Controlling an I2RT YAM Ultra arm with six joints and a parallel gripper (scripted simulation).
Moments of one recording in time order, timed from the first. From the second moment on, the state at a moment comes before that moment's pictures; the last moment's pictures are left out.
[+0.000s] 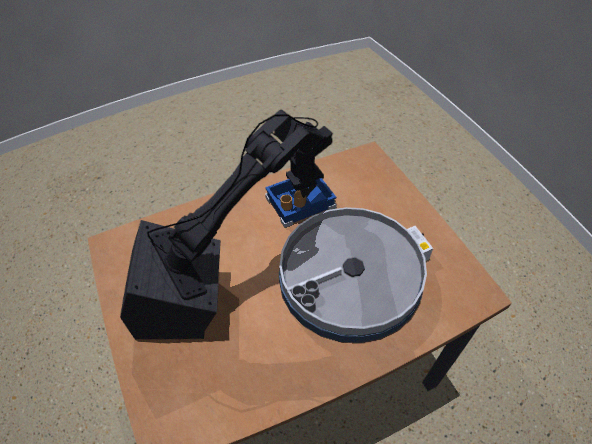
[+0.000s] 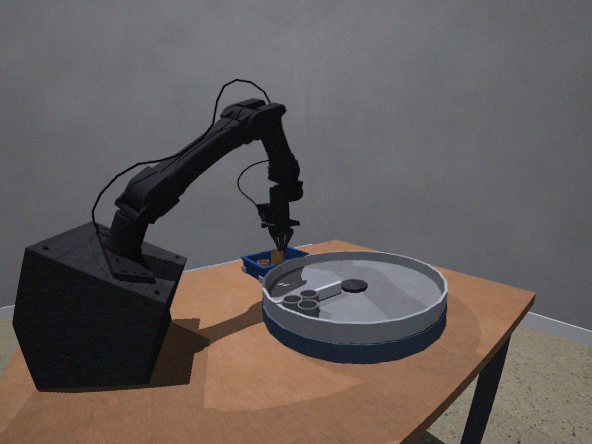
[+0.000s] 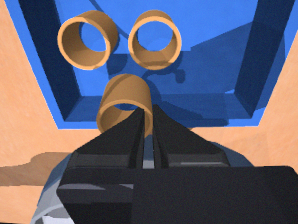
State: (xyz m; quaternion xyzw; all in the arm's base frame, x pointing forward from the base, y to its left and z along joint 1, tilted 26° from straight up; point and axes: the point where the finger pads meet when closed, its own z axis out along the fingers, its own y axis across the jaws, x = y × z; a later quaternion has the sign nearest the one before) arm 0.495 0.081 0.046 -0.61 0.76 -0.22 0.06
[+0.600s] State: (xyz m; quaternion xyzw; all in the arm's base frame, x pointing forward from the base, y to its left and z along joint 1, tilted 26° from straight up) arm 0.504 0.073 0.024 -0.61 0.76 -0.22 0.06
